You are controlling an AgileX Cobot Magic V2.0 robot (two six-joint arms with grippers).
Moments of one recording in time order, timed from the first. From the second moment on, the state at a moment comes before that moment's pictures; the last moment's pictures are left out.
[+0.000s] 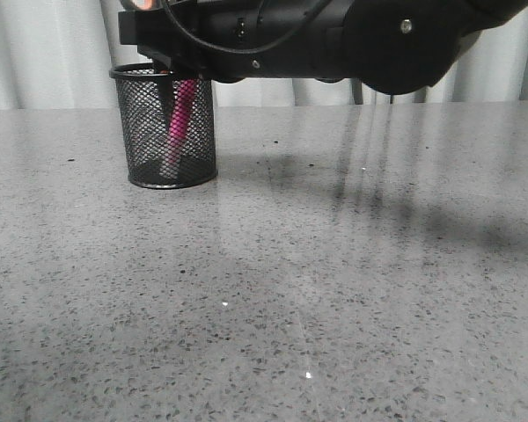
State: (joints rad) left arm -0.34 0.67 -0.93 -1.40 0.72 1.49; right arm 0.58 1.89 -1.13 -0.28 -0.70 0.29
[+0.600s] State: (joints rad) left arm -0.34 0.67 -0.93 -1.39 0.69 1.49; right arm 0.58 1.78 -1.13 -0.28 -0.67 0.29
